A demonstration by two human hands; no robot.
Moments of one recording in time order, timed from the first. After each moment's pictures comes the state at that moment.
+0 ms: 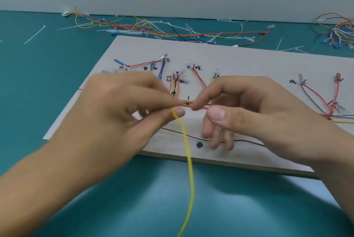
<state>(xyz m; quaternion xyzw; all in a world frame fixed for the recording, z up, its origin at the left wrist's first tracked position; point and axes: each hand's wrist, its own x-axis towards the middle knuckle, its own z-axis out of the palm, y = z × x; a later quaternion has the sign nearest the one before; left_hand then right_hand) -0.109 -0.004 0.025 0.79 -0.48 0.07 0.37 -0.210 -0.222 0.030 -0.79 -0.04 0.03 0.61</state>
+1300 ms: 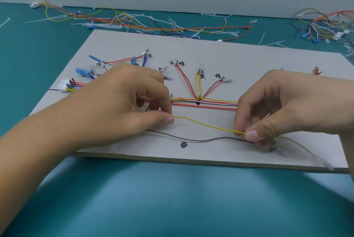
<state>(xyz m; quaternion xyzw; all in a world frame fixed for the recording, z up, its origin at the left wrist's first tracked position) -0.068 -0.025 0.012 0.76 -0.56 -0.08 0.31 -0.217 -0.299 0.045 -0.82 0.02 0.24 0.52</state>
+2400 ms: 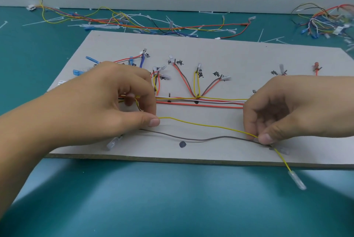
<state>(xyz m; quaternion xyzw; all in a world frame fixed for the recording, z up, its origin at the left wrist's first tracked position) -0.055 -0.011 0.015 0.78 -0.54 -0.12 0.29 -0.223 -0.308 0.047 -0.89 -0.01 0.26 0.37</state>
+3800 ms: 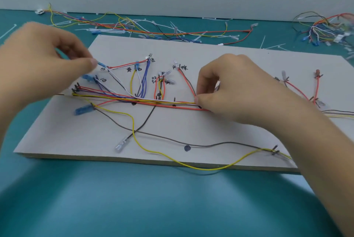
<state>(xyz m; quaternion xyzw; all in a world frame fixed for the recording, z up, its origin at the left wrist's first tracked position) 0.037 0.055 0.009 0.92 -0.23 0.02 0.31 -0.166 -0.232 0.033 -0.97 0.12 -0.04 0.19</state>
